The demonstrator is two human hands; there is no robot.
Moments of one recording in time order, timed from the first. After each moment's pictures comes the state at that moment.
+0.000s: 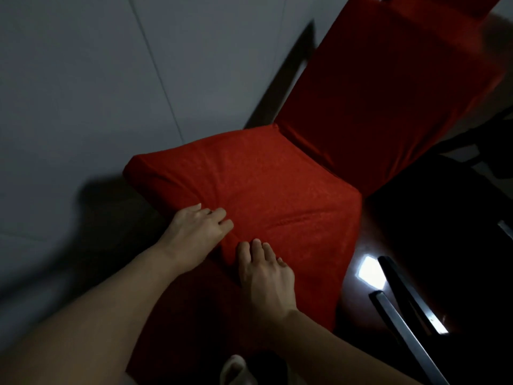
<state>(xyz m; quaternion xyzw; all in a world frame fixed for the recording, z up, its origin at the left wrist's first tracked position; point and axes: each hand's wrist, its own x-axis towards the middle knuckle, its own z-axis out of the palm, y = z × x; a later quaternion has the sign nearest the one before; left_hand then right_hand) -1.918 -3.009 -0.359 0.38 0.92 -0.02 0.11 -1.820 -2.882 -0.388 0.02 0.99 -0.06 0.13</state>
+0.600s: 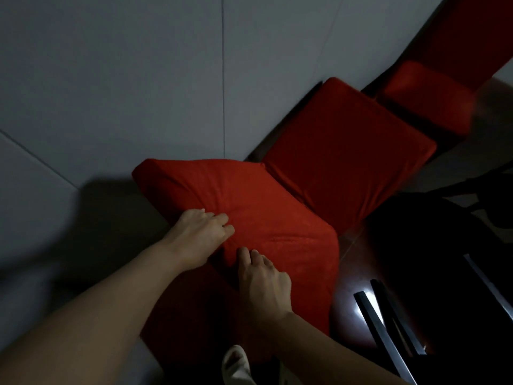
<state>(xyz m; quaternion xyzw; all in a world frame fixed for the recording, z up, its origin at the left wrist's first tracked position) -1.853 -3.071 -0.226 0.34 0.92 -0.10 0.15 -1.770 -2.939 -0.231 -0.07 0.98 -0.10 0.18</state>
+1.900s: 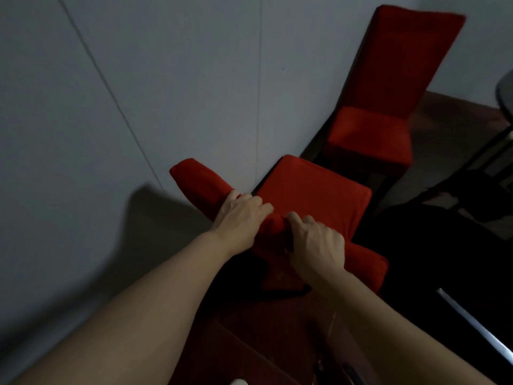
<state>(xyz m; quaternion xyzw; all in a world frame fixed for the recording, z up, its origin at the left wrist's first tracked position) -2.031 -2.897 -0.078 0.39 0.92 -0.01 0.00 -1.945 -2.764 -0.077 0.09 0.99 -0.07 -0.02</state>
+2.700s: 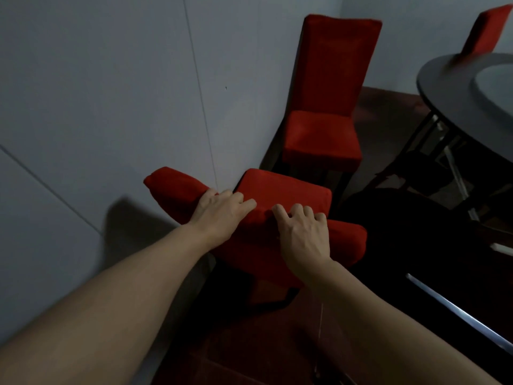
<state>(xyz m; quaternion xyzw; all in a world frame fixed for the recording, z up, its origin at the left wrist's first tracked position) -2.106 -2.846 -0.048 0.46 0.89 -0.07 0.00 -1.994 -2.721 -0.059 0.16 0.99 -0.04 -0.01</state>
